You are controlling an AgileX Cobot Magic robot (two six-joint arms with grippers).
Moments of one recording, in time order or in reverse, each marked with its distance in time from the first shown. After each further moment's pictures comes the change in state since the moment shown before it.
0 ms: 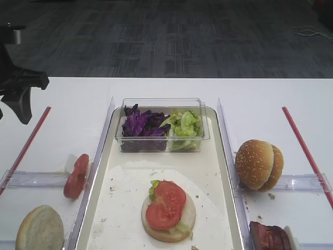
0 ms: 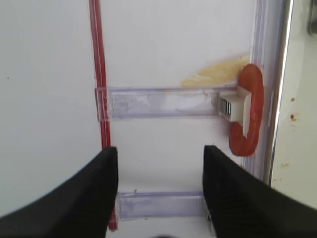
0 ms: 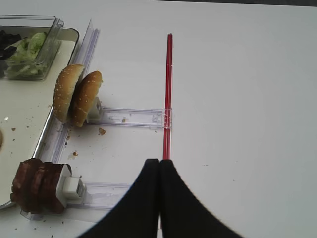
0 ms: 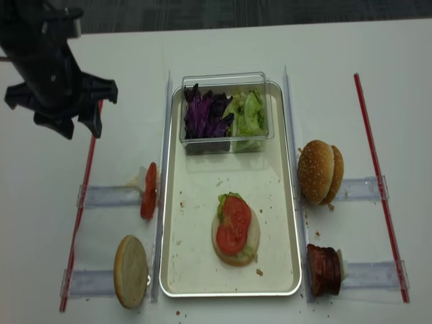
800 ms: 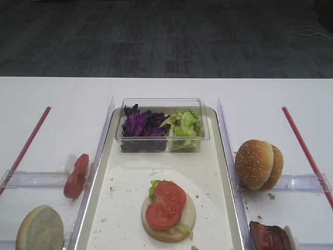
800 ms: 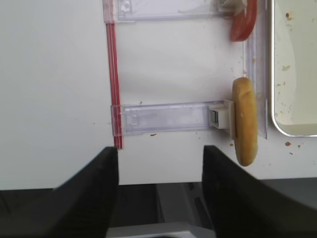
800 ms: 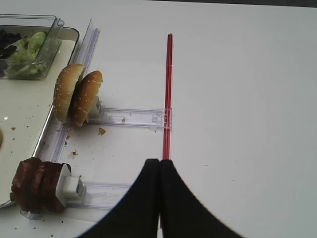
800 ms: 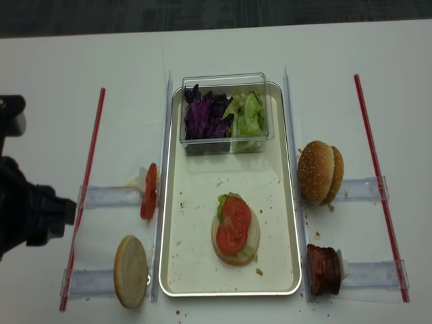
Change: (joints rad) left arm 0.000 -0.665 0.486 0.000 0.010 0.018; right arm 0.000 0.000 0.000 0.000 0.000 -0.004
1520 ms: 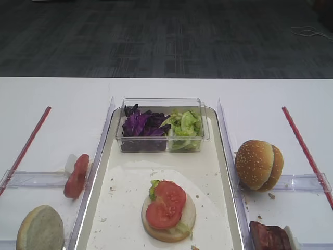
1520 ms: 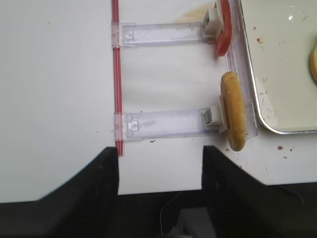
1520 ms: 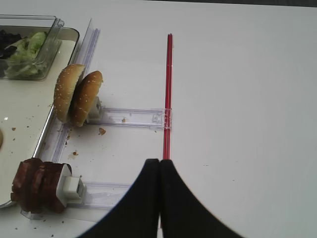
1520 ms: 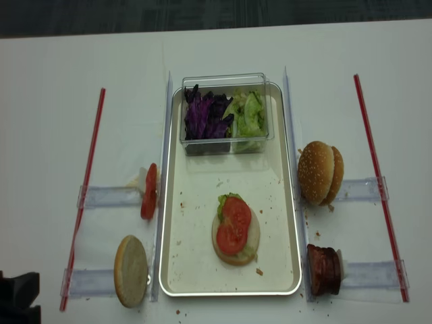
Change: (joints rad) left arm 0.000 -0.582 0.201 0.000 0.026 0.000; right arm 0.000 0.000 0.000 0.000 0.000 0.000
